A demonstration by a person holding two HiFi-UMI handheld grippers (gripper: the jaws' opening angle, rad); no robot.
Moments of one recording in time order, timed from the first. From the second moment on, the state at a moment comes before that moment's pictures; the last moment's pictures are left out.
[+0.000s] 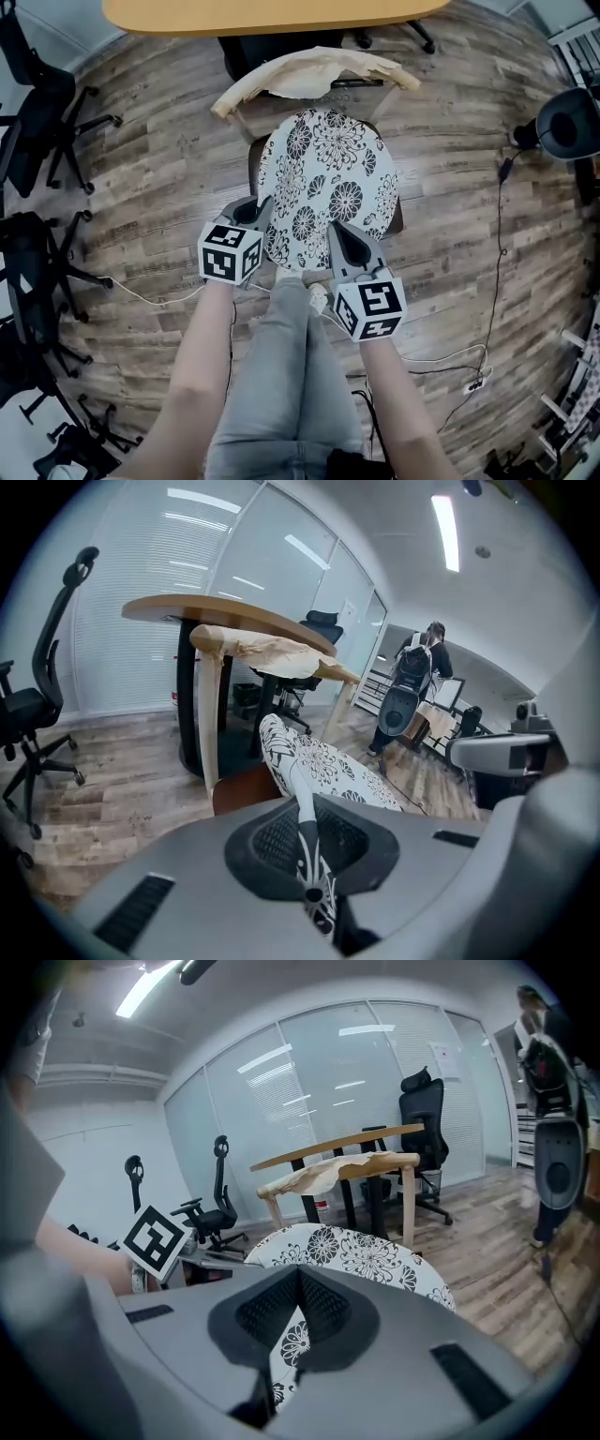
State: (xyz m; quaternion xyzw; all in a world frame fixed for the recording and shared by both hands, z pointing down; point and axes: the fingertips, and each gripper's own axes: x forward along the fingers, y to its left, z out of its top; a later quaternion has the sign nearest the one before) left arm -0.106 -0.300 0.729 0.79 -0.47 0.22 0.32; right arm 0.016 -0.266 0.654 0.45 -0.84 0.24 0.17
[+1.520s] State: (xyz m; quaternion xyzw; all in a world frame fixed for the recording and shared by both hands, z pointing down) left arm 0.018 -0.276 0.512 0.88 -0.39 0.16 0.23; right arm 0.081 -0.275 0.478 0.51 -0.83 0.21 0.11
